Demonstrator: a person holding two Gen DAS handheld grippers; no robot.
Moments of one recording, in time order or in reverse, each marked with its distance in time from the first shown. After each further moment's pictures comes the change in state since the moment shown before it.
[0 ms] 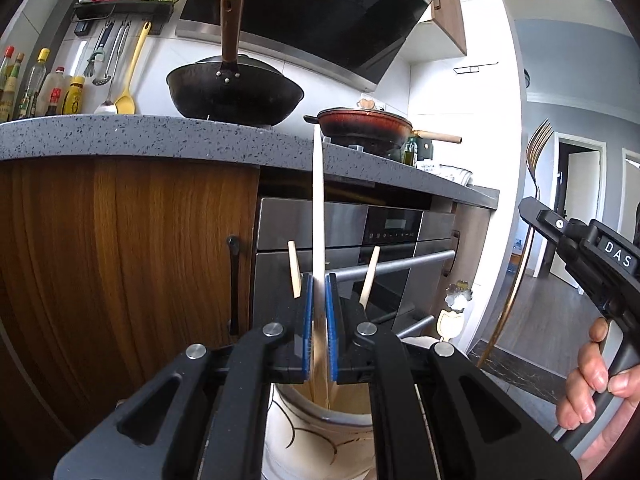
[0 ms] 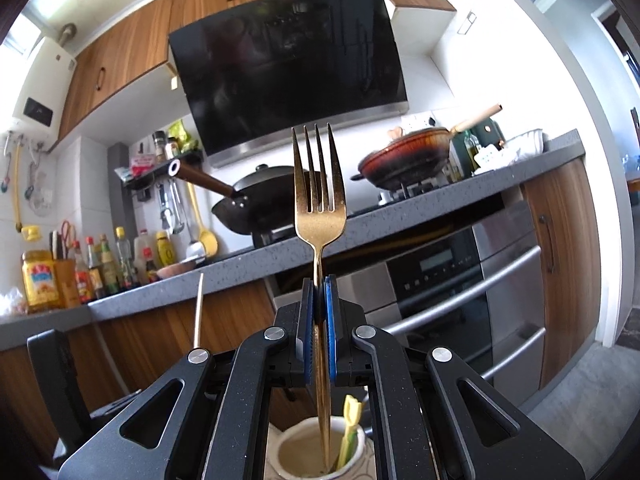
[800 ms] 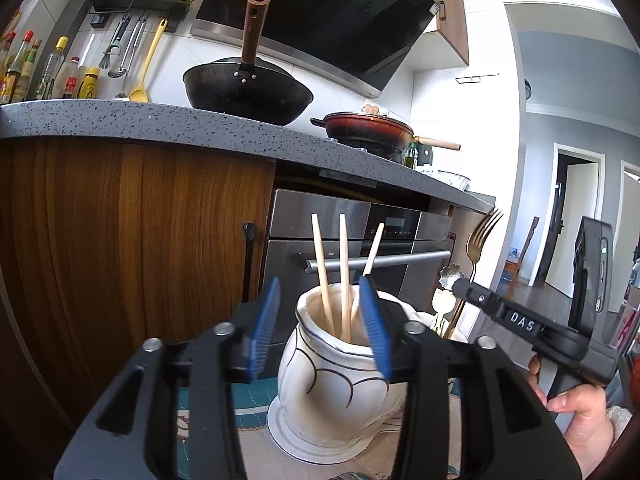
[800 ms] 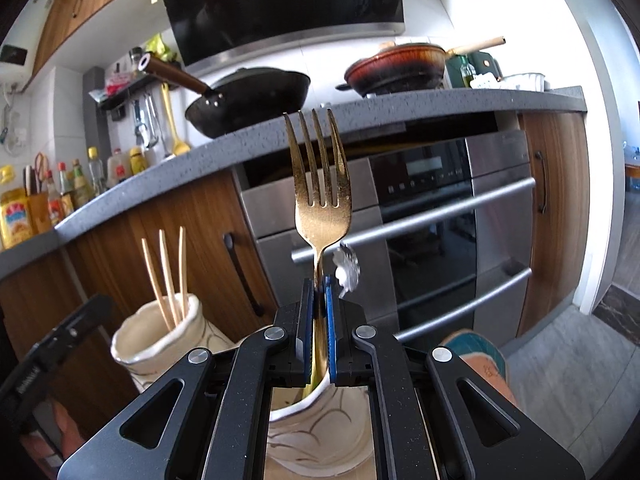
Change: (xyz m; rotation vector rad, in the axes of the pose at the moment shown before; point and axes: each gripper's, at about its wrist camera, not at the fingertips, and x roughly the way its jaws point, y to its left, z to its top) left arm -0.034 0.015 -0.021 -0.044 -0.009 -0.005; right arm 0.034 -0.011 -0.055 -0.037 0.307 -0.080
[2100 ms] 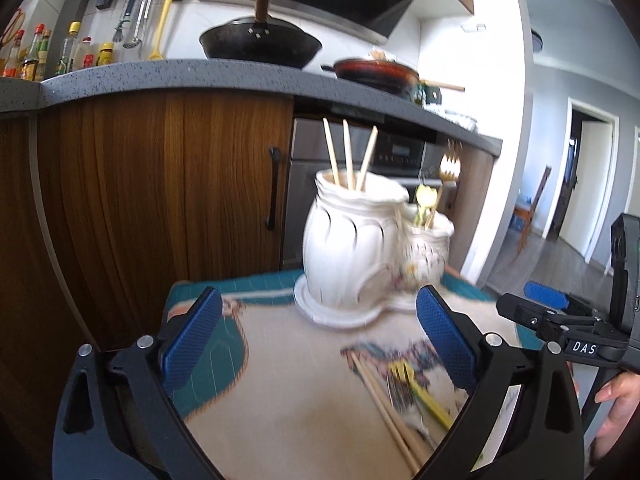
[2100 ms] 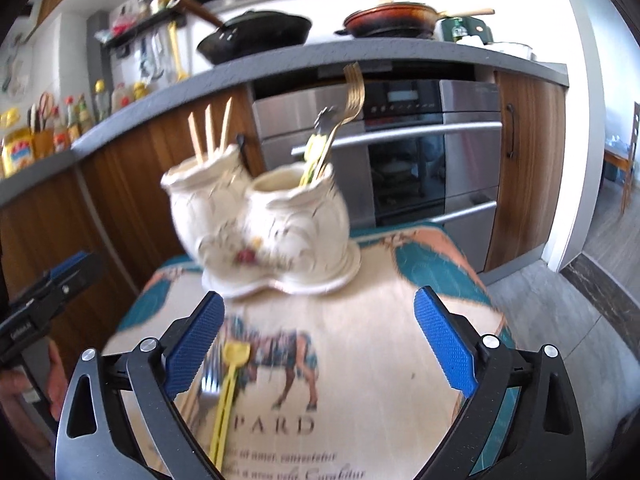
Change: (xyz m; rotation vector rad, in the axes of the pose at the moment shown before) left arm -0.077 -0.006 -0.046 0.055 0.225 0.068; right arm -0.097 0.015 -0.074 -0.071 0.231 -0.063
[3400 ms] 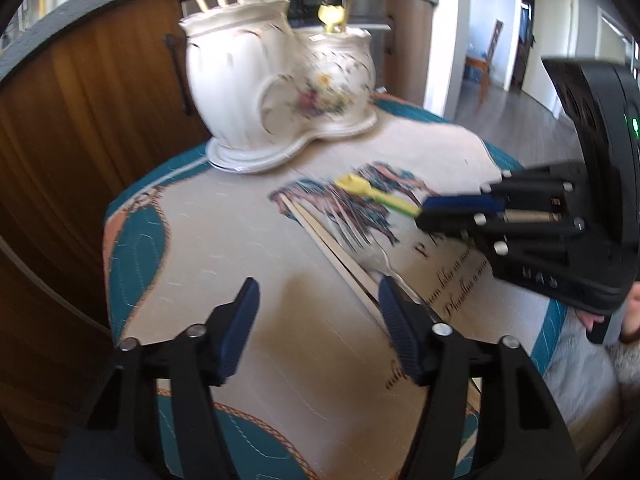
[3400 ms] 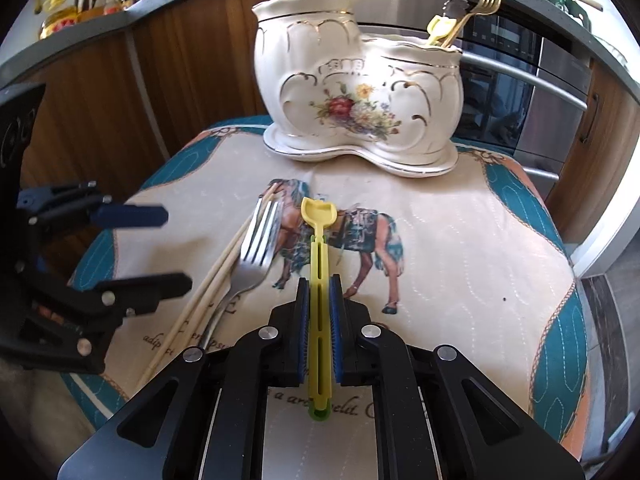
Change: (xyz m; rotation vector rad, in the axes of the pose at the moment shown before) left arm 0.028 -0.045 -0.063 0.295 0.465 -0.135; right arm 0.032 0.044 -0.051 -0.248 0.329 0.115
